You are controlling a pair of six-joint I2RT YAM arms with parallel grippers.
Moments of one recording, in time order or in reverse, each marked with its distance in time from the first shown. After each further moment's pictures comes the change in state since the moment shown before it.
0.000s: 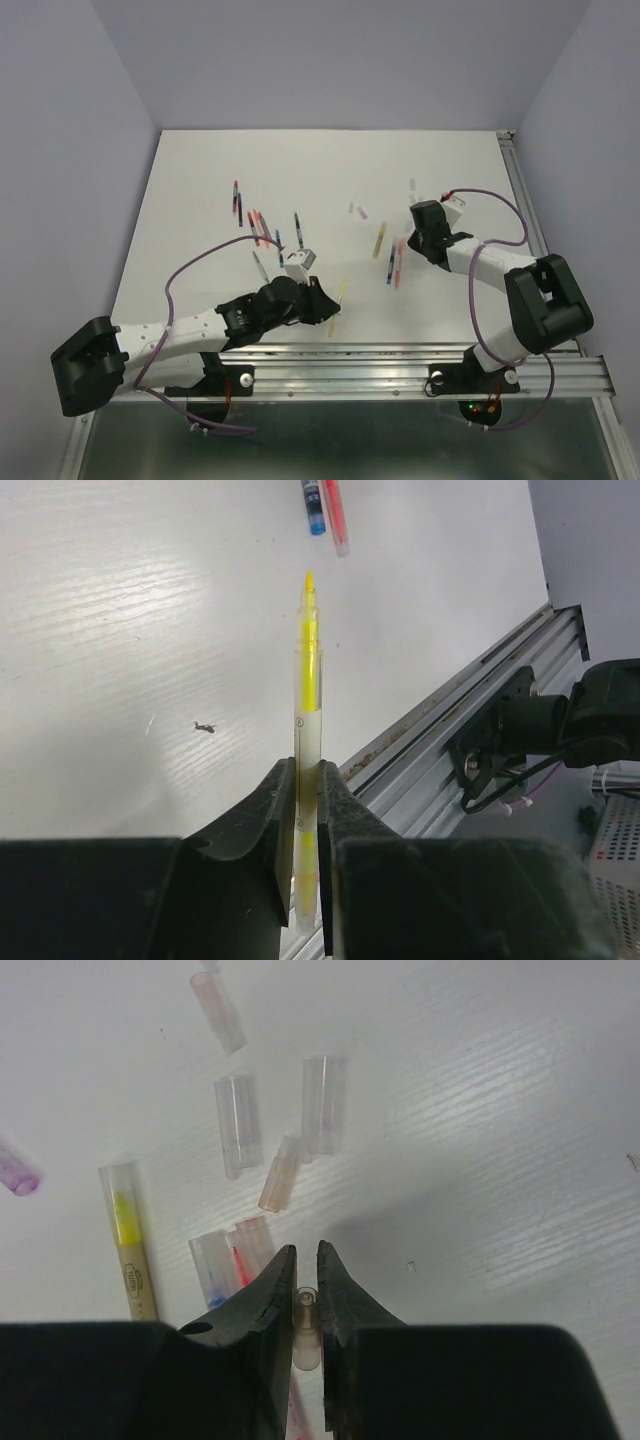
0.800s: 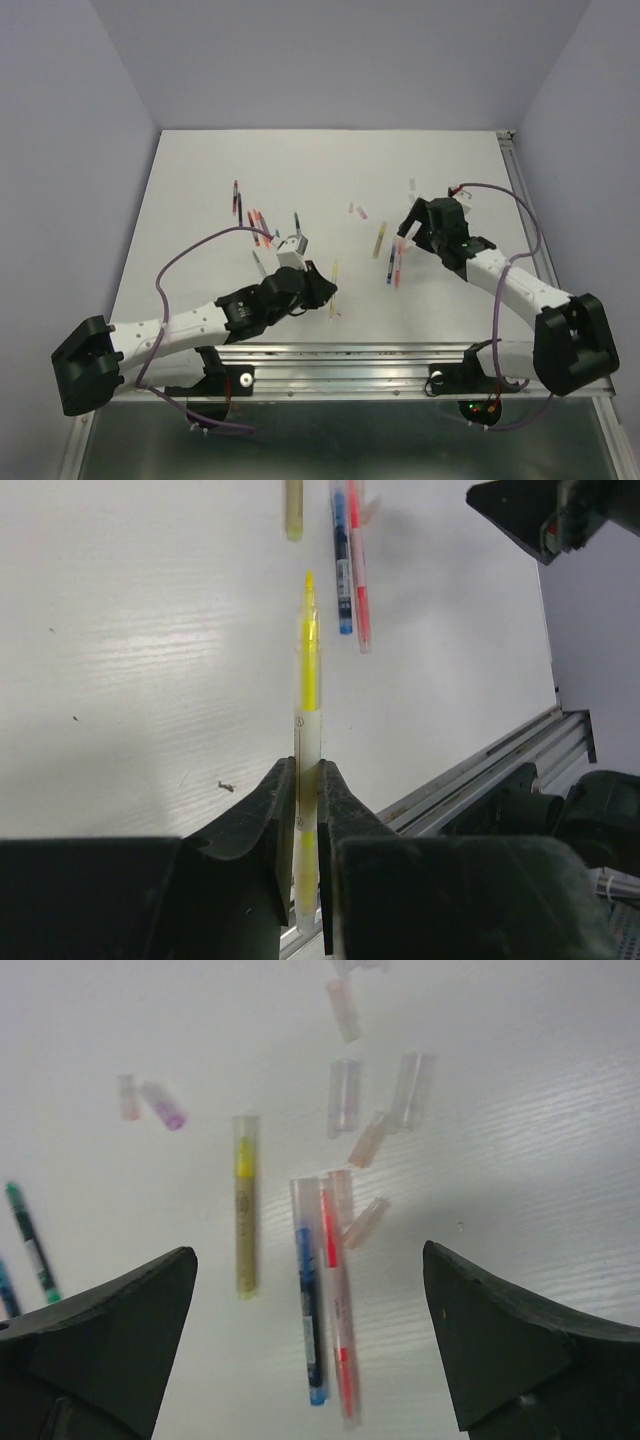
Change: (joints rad) left arm 0.002 0.002 0.095 -0.105 -0.177 -0.042; right arm -0.023 -0.157 -0.006 -0.070 -0.136 -0.041
